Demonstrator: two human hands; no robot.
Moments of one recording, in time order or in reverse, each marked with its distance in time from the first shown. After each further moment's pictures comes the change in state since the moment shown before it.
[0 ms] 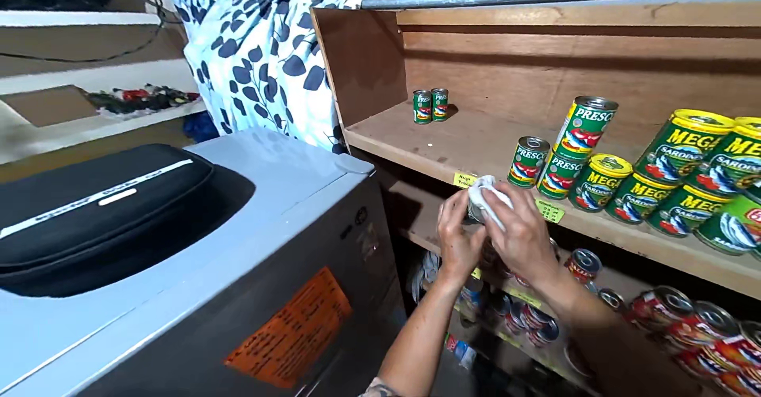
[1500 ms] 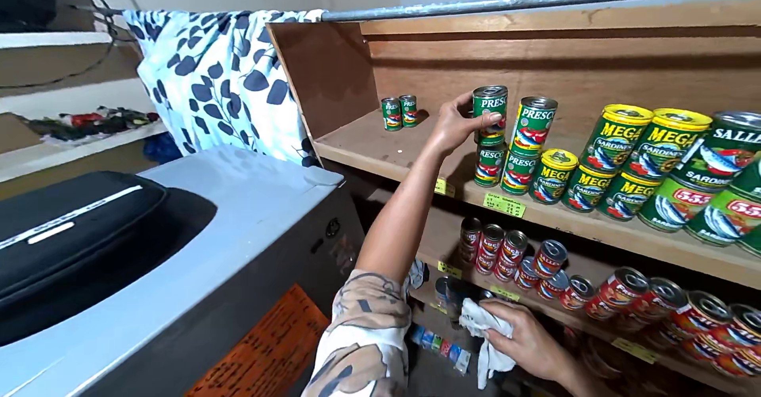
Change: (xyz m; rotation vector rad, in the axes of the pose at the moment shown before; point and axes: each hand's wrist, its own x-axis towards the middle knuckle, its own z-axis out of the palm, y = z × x) left_hand 0.196 0.031 0.070 -0.604 -0.634 -0.212; right_hand -0.161 0.010 -0.039 0.692 -0.480 0.410
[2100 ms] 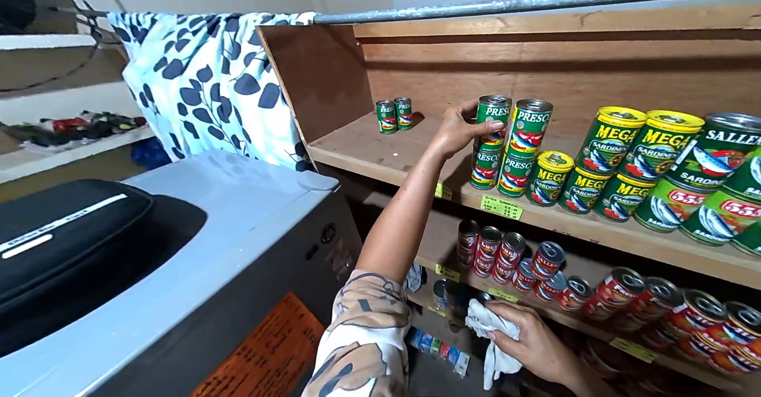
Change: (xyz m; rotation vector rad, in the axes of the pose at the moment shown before) left_hand 0.007 -0.007 0.006 0.008 -0.083 -0.039; right_hand -0.004 0.007 -0.006 -0.082 0.063 -0.025
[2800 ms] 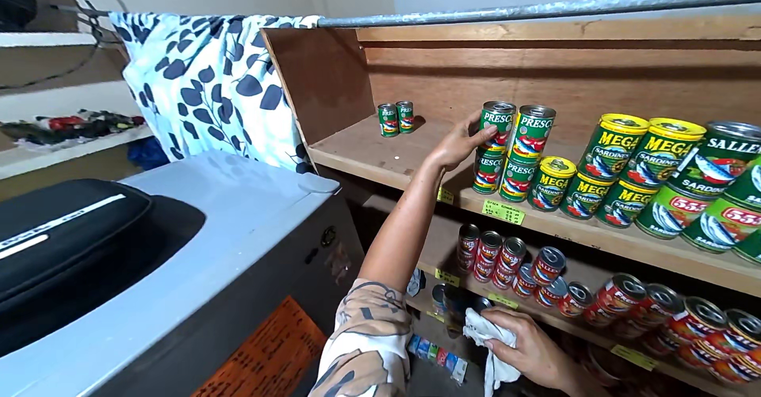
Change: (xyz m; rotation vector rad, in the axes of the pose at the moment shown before) left_hand -0.008 -0.016 -0.004 -0.082 -0.182 0.021; right_hand 0.004 0.003 0.002 -0.004 -0.090 0.002
